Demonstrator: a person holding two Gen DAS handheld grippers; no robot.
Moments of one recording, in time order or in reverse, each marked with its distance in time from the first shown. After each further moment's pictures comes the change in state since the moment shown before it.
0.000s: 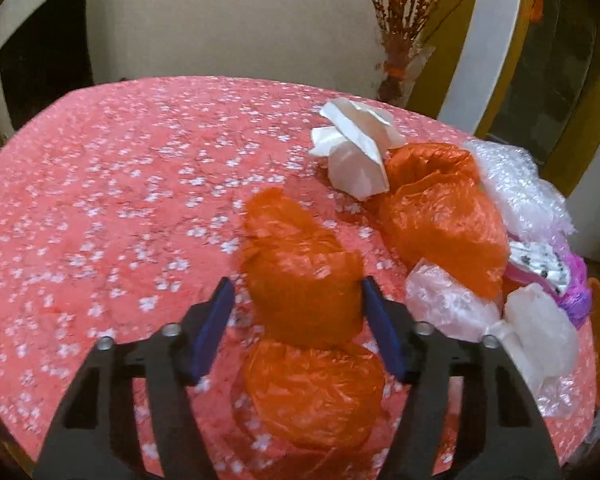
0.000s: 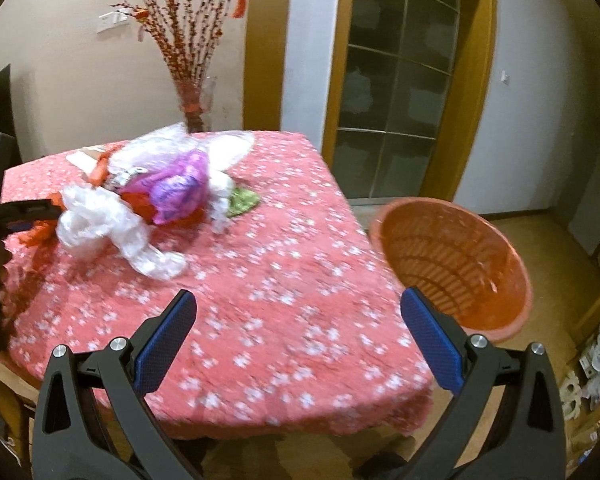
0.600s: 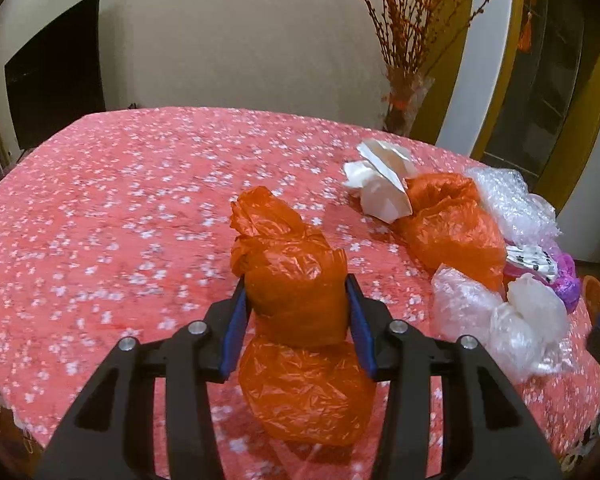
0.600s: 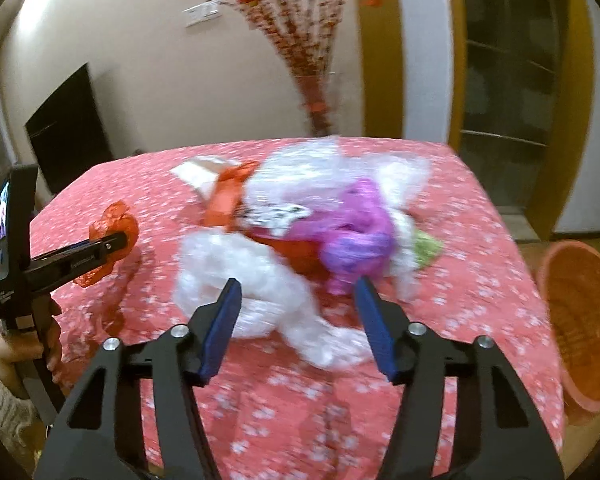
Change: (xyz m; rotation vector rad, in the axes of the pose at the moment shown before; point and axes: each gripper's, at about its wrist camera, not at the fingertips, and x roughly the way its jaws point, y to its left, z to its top) left arm -0.048 0.044 -0.006 0.022 -0.113 0.016; right arm 0.055 0.109 0.054 -0.095 0.032 0.401
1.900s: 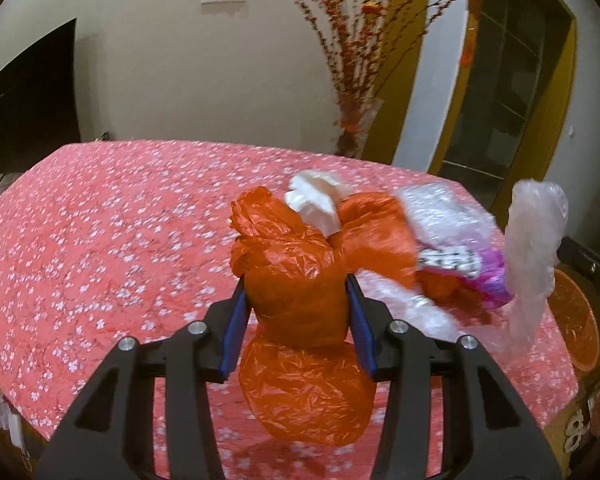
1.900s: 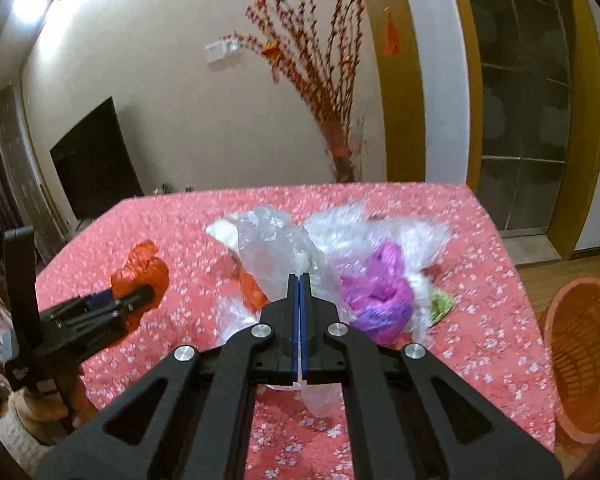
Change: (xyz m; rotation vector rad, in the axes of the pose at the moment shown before) left arm -0.049 -0.038 0.001 0.071 -0.081 -0.115; right arm -0.052 -0.018 0.040 0.067 -0.129 0.082
